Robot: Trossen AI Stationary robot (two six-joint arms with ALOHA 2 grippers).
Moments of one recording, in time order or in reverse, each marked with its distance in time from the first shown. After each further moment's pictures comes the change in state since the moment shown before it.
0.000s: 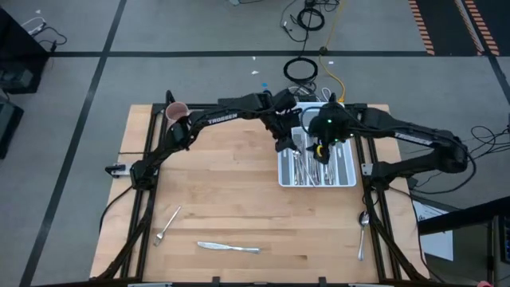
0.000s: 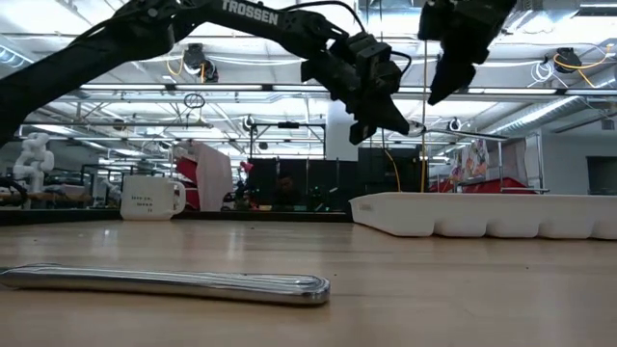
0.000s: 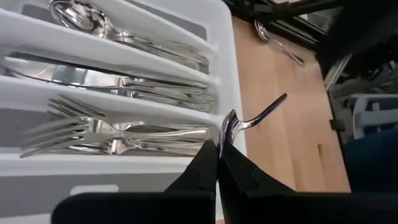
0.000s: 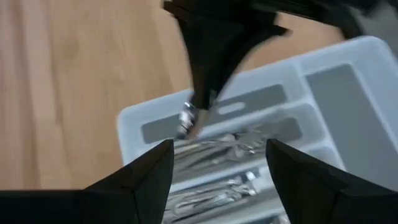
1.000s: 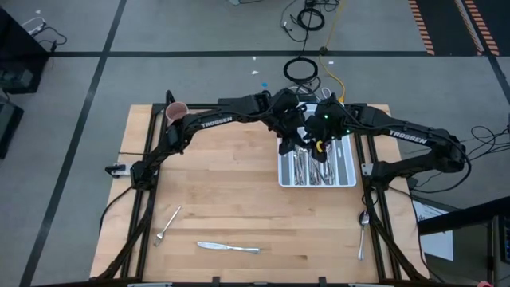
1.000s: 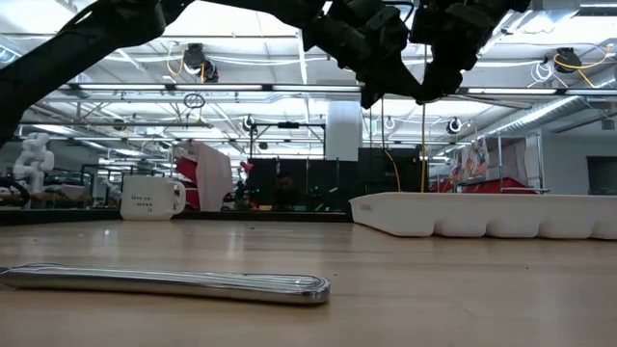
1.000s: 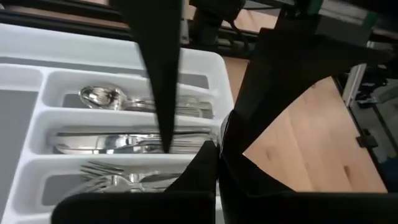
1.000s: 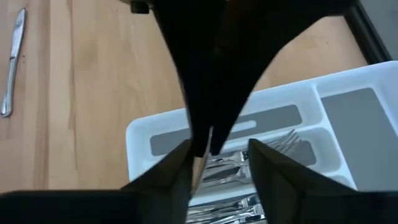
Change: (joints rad) left arm -0.073 -0.080 0.012 0.104 -0.154 0.052; right arm -0.045 0.041 -0.016 0.093 -0.123 -0.090
